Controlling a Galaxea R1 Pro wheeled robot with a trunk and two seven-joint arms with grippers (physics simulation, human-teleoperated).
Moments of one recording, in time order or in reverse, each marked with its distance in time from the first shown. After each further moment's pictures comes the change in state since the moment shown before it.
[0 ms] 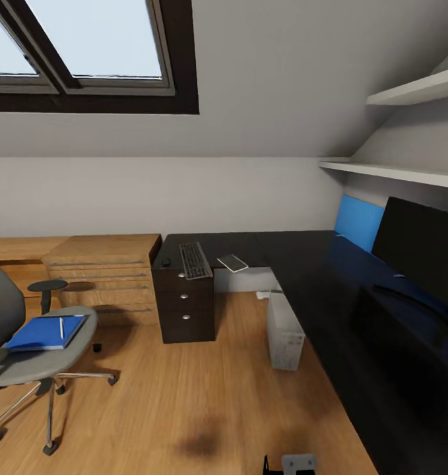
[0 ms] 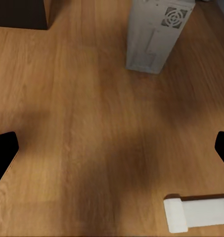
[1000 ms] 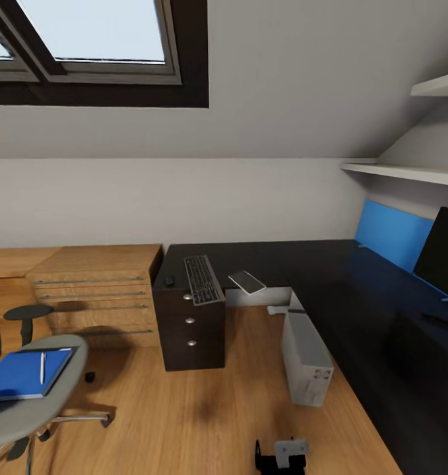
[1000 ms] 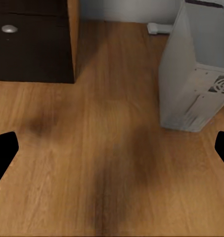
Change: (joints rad) left arm 0.000 0.002 0.000 -0.135 0.001 0.037 -0.224; right arm -0.001 0.005 0.004 -0.076 0.002 -0.003 0.054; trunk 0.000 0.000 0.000
